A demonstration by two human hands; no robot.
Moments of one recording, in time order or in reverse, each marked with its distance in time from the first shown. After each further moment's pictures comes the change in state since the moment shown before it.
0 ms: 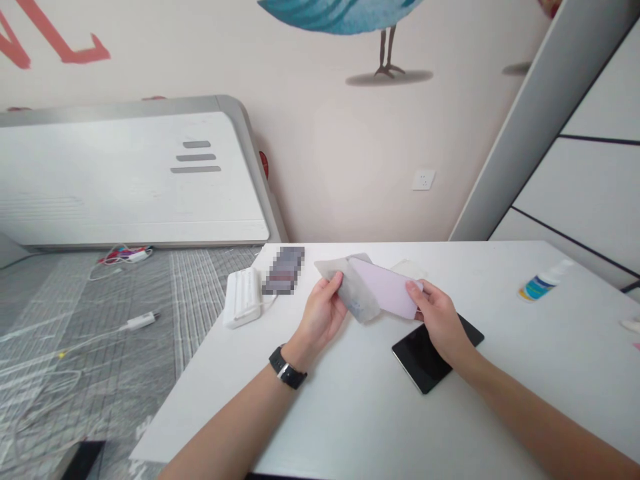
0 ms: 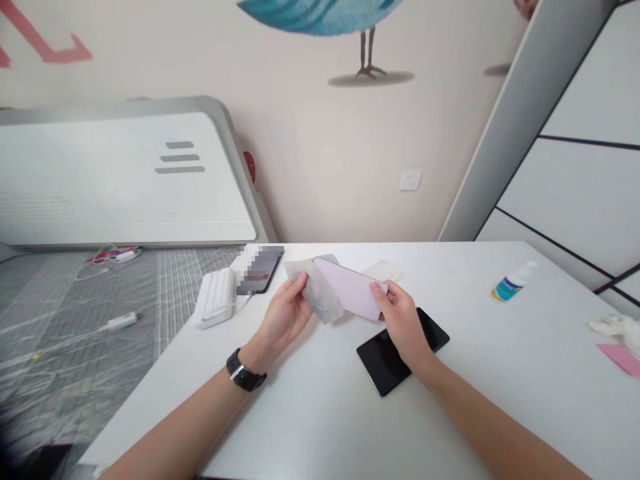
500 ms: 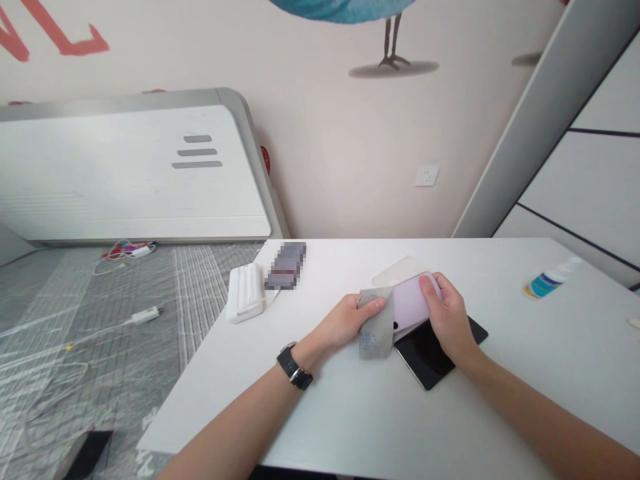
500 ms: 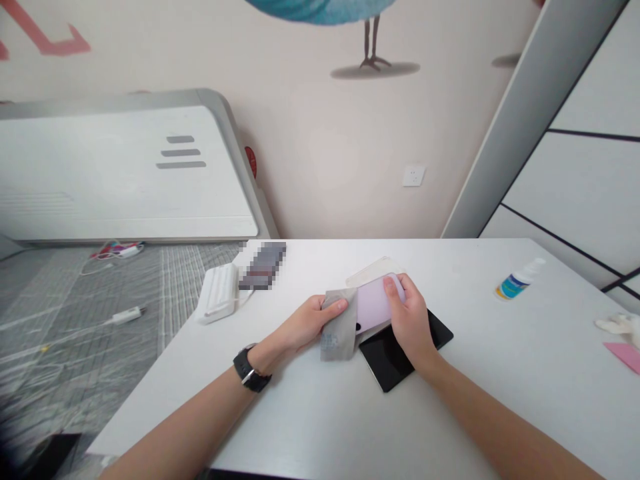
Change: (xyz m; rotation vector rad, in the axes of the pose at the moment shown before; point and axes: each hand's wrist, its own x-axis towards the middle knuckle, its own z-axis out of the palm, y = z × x) left_hand -0.010 -0.022 -0.006 0.331 -0.222 -0.342; right_hand -0.003 -0.002 -0.005 -0.264 0.206 -0.195
